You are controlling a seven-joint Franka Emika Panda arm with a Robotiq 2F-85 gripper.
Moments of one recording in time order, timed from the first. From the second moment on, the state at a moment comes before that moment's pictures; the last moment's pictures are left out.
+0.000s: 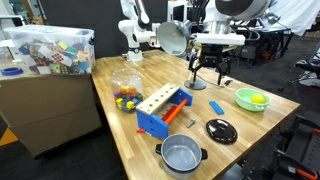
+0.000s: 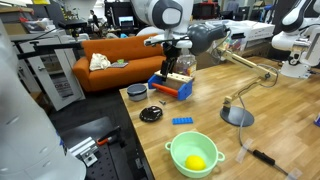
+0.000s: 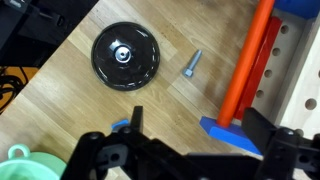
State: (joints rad) arm 0.16 0.14 0.09 -2.28 0.28 2.35 0.97
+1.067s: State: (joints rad) arm 0.20 0.14 0.08 -2.43 -0.09 2.53 1.51
